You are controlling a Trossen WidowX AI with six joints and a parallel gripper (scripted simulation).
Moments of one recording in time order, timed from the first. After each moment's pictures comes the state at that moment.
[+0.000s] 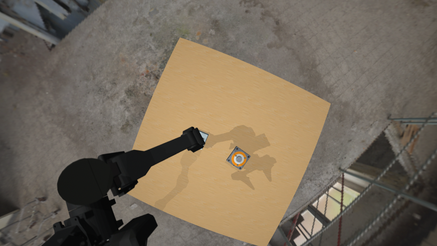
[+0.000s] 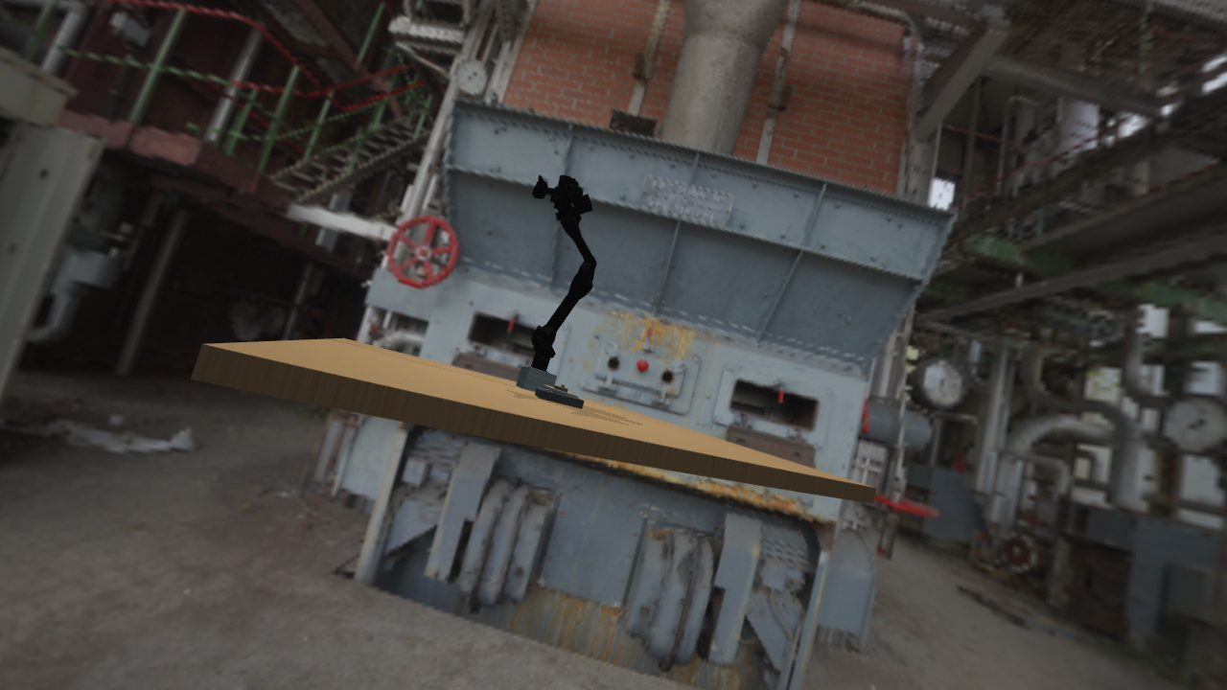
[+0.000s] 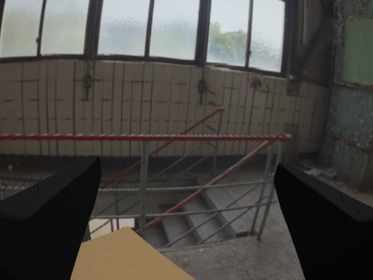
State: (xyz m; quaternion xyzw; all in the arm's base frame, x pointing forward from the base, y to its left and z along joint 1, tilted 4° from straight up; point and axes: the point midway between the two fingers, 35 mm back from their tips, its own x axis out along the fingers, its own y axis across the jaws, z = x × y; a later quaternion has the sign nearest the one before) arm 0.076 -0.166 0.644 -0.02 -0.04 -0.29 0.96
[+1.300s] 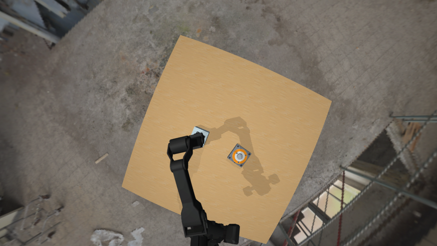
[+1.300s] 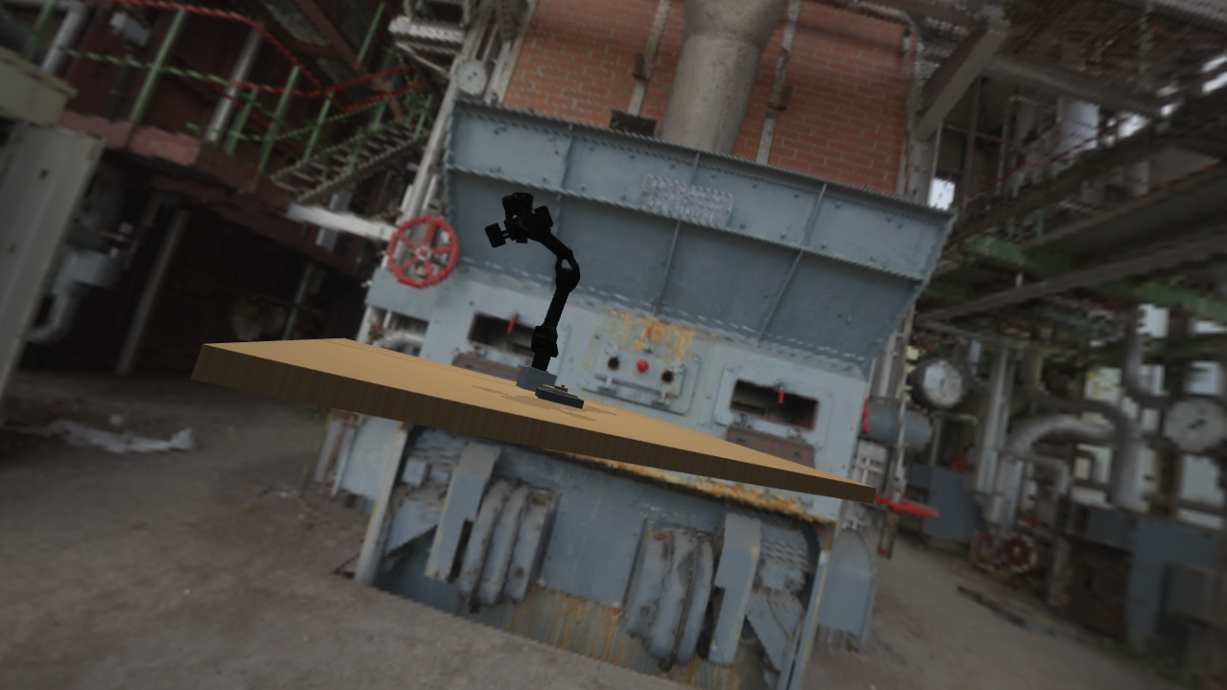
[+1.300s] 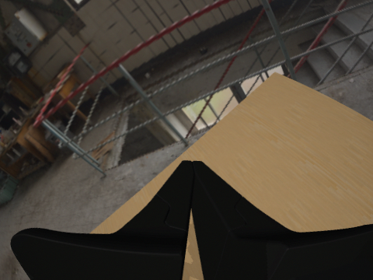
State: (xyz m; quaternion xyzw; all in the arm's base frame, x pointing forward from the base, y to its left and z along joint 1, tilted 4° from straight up) arm 0.360 -0.224 0.344 0.34 0.15 -0.09 0.92
